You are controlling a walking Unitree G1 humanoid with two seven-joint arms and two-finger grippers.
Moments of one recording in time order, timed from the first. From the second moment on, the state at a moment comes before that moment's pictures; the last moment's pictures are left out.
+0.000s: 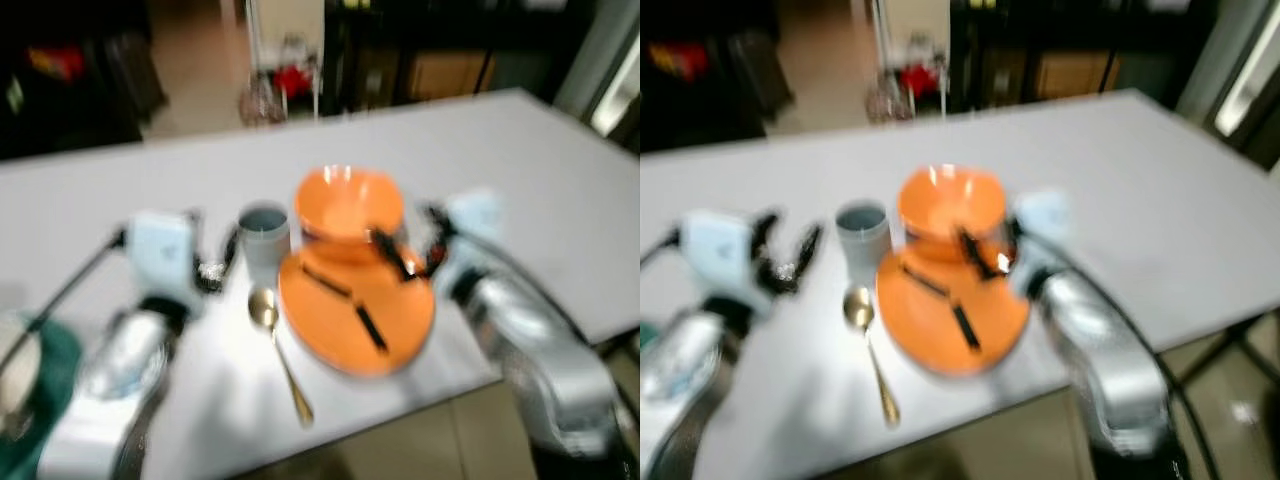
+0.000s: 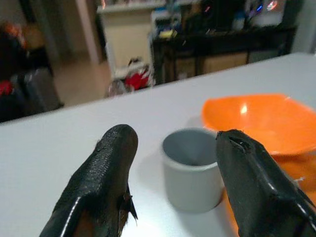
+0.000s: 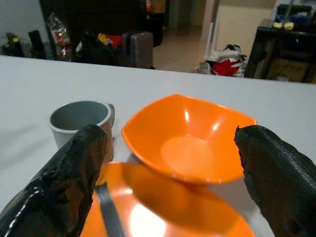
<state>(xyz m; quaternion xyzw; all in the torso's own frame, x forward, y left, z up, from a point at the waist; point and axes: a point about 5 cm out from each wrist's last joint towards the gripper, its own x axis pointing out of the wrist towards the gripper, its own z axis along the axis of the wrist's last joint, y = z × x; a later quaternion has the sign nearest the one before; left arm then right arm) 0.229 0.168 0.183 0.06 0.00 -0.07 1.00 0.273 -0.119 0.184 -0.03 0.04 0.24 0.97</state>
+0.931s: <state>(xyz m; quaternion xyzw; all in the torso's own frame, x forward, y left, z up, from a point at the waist) 0.219 0.170 0.200 0.14 0.07 -0.29 0.94 0.389 -0.124 0.178 -0.37 0.15 0.41 0.82</state>
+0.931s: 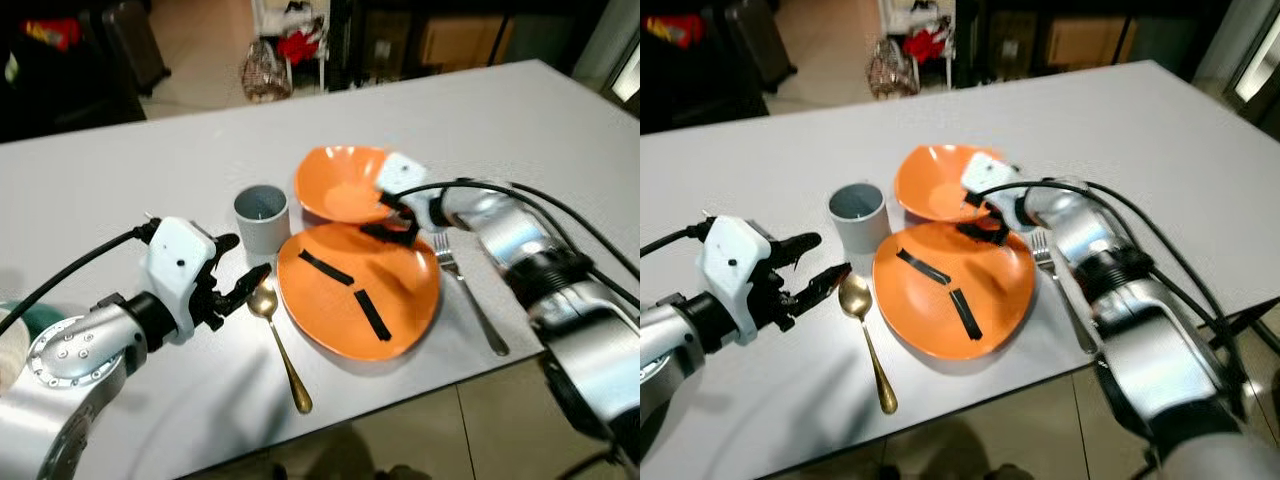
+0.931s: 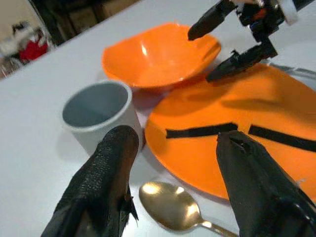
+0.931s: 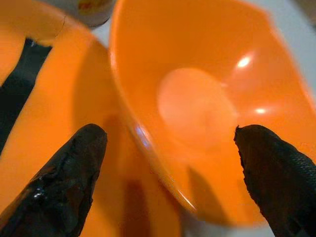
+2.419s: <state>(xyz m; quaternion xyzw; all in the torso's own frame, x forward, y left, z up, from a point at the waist) 0.205 0.150 0.202 0.12 0.08 -0.38 0.91 0.399 -0.126 0.179 -0.44 0.16 0.40 0.79</state>
